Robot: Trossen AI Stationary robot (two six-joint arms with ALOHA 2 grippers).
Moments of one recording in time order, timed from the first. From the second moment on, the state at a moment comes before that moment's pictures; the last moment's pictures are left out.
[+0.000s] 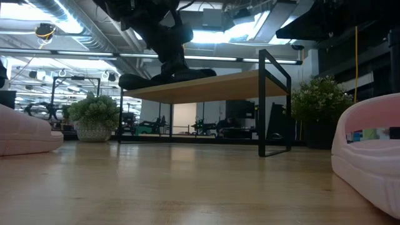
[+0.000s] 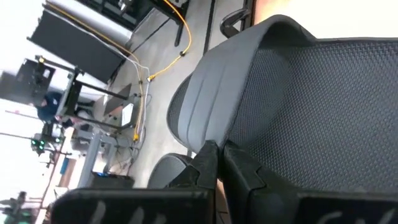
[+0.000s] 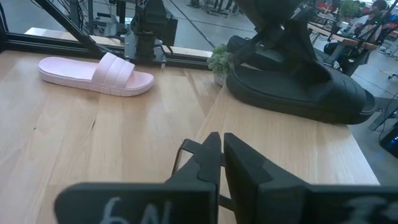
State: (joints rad) left arm 0.31 1.51 1.04 -0.03 -0.51 0.72; right arm 0.48 1.07 0.50 0.27 0.81 -0.01
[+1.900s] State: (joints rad) left arm 0.43 1.37 1.05 -0.26 -0.22 0.80; right arm 0.48 1.07 0.50 0.28 0.81 0.06
